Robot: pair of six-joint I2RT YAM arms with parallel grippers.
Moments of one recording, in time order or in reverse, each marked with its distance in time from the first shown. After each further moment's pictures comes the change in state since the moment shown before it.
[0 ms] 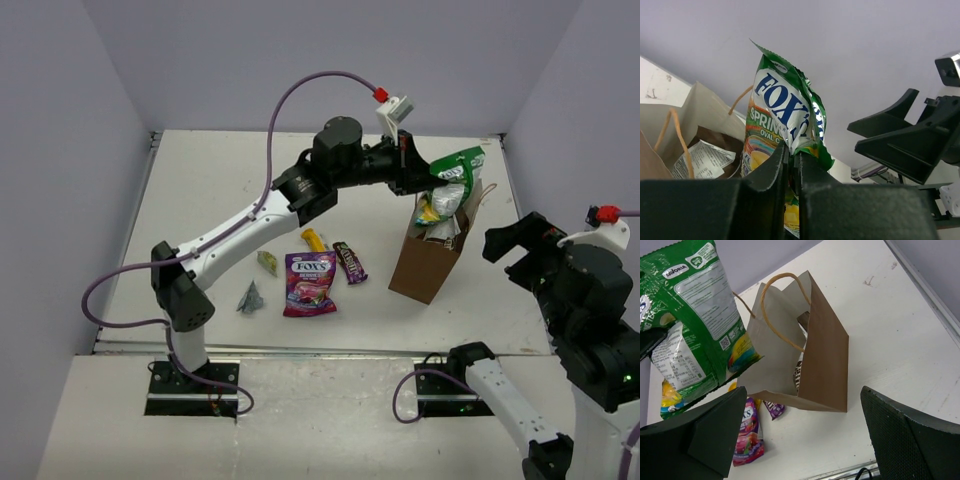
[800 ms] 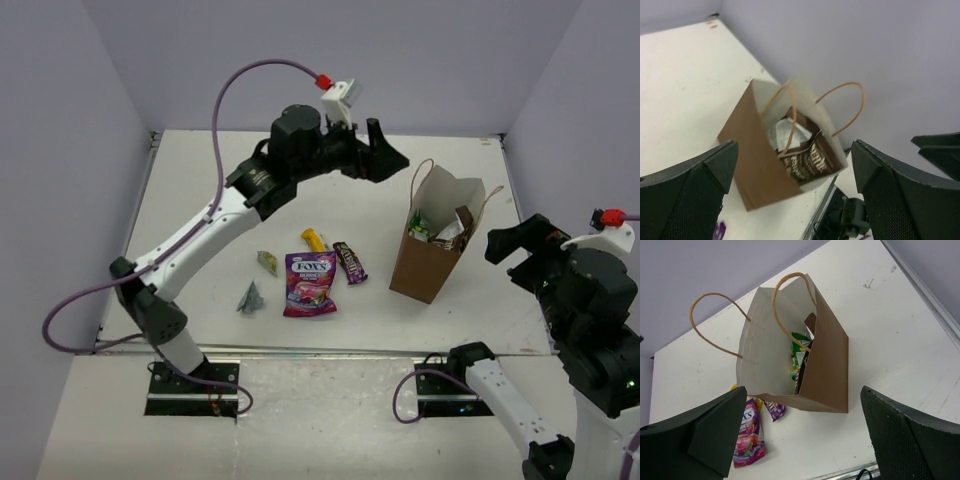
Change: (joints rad) left arm 0.109 -0.123 -0.032 -0.229 -0.222 0.089; right arm 0.001 -0.012 0.005 0.001 0.008 -0.001
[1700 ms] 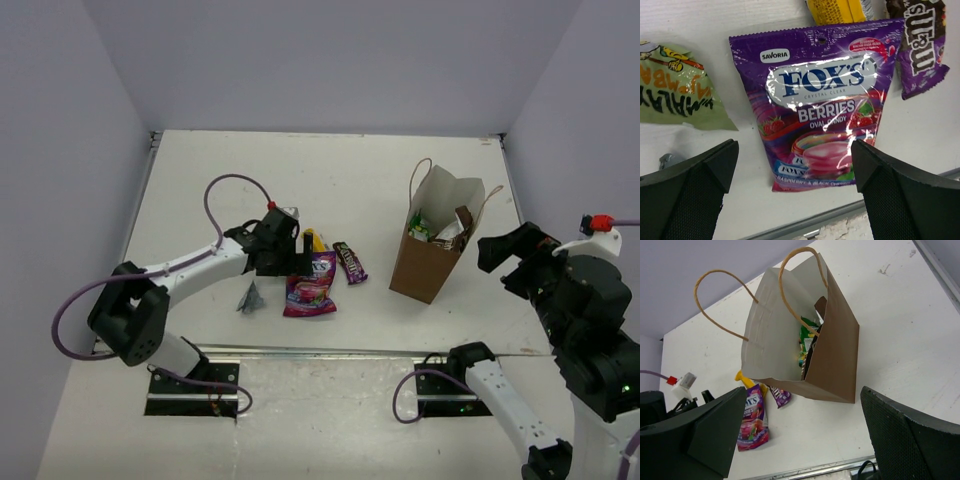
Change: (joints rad) left arm 0.133 -0.266 -0.959 -0.237 -0.268 -0.064; right arm 0.000 -0.040 -0.052 0.000 -0.083 0.005
